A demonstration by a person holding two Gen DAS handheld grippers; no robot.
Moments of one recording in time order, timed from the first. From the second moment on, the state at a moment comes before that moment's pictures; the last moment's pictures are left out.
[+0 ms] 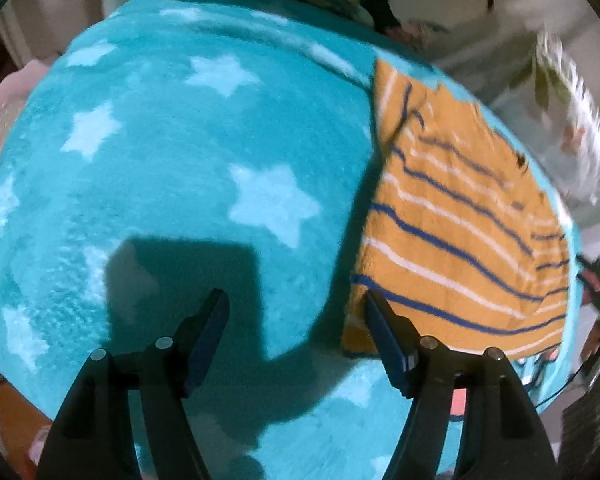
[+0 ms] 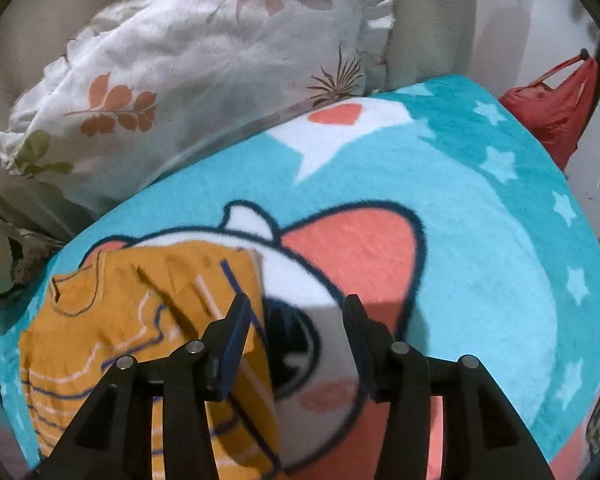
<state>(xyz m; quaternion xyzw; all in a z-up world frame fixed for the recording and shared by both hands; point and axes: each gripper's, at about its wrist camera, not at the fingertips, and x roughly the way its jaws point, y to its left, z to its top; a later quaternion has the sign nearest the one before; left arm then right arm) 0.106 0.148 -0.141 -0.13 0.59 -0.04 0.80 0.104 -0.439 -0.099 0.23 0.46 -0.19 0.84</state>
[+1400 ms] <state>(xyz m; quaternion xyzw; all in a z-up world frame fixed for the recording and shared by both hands) 0.164 0.108 -0.107 -0.12 0.55 -0.05 0.83 0.197 -0.251 -0.093 0.09 0.48 0.01 0.87</state>
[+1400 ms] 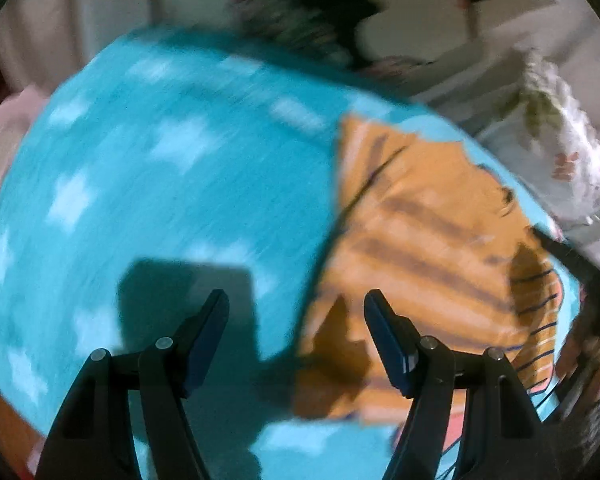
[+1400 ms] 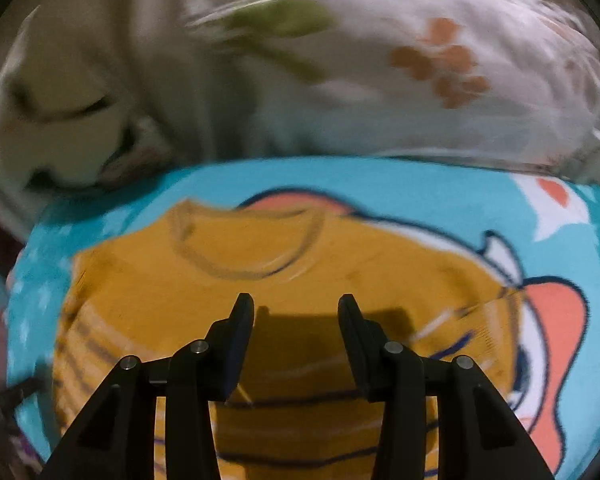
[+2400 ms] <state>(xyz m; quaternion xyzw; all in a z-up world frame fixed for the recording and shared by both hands) 0.247 0.109 -0.125 -0.06 0.56 -0.08 0.82 0.087 -0.261 -0.101 0.13 0.49 -0.02 0.86</state>
